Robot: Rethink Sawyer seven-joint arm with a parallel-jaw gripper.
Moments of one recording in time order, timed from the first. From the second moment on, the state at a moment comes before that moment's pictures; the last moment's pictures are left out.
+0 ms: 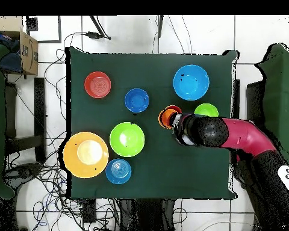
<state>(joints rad) -0.93 -0.69 0.64 1.78 -0.43 0.66 2.08</state>
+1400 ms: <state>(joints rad) -0.96 -0.63 0.70 1.68 -0.50 0.66 2.07</state>
